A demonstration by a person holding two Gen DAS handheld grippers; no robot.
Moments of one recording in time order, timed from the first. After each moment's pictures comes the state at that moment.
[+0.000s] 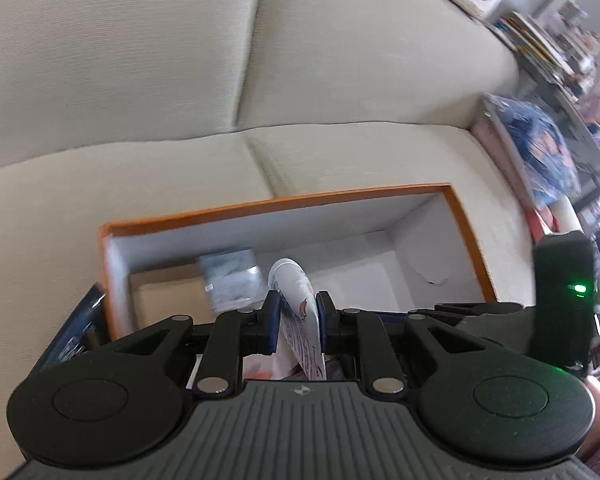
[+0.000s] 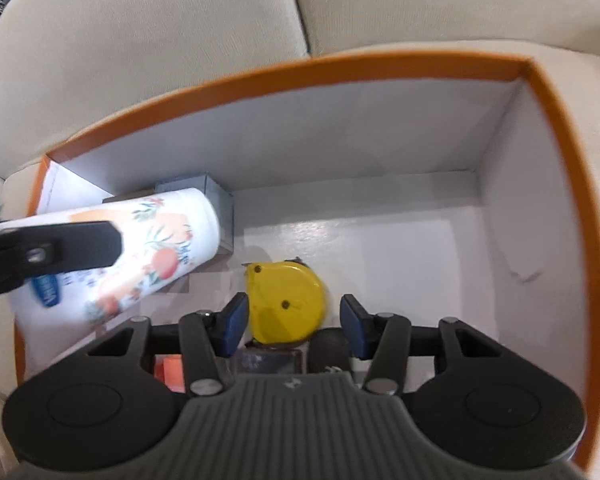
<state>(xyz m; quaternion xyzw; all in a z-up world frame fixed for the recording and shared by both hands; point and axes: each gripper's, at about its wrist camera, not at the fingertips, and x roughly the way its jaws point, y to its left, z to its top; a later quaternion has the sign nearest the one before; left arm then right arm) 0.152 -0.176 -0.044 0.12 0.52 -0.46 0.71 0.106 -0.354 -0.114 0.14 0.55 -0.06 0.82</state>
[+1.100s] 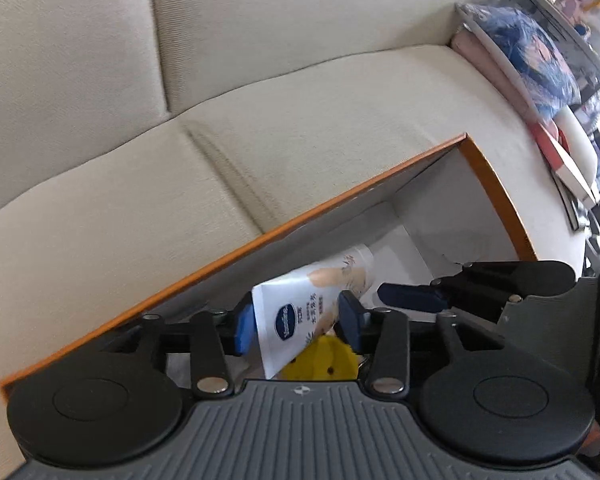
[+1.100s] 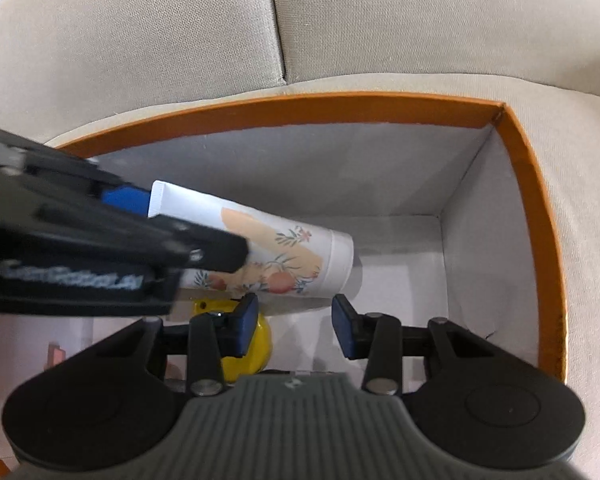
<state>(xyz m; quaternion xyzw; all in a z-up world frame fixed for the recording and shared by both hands) 0.164 -0.256 -0.084 0.23 0.53 -0.50 0.65 0.115 -0.377 -0.128 0.10 0.53 -0.09 0.84</state>
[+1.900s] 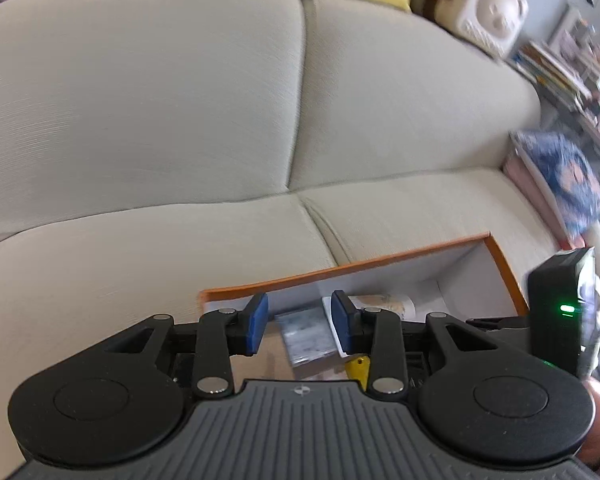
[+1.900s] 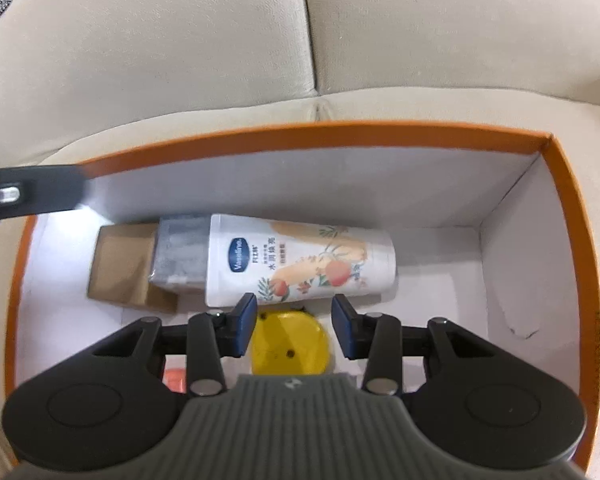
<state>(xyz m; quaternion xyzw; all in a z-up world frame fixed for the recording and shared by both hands) 0.170 -0.148 -0.019 0.10 0.44 -0.42 0.78 0.132 -0.329 -0.114 0.10 0.52 -0.09 0.84</state>
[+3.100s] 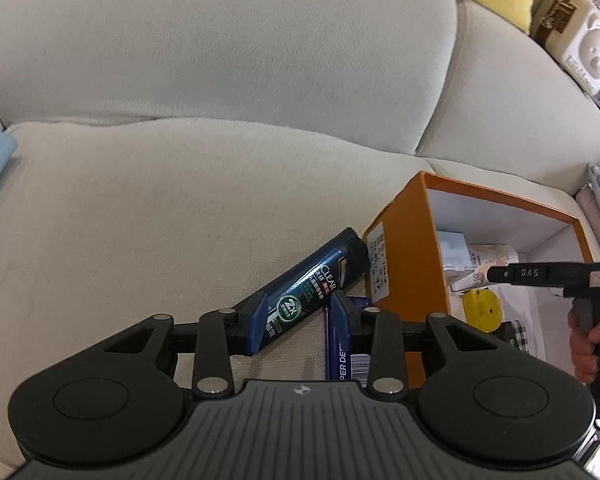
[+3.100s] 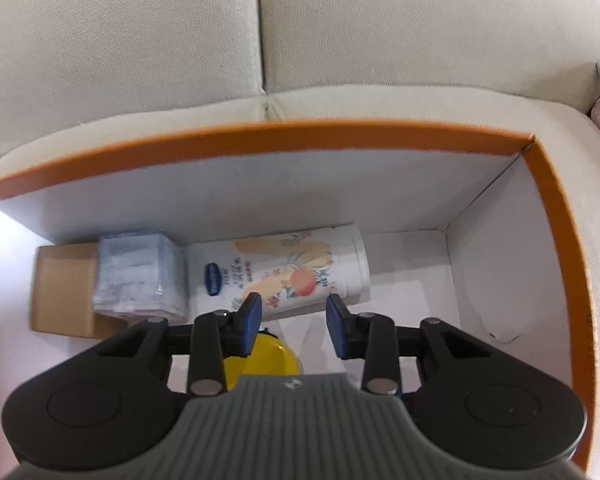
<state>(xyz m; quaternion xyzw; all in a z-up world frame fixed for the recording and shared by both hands) 0.181 -0.020 -0.053 0.06 0.49 -0.31 0.81 0.149 -0.312 -0.117 0.08 0.52 -0.17 0.83</state>
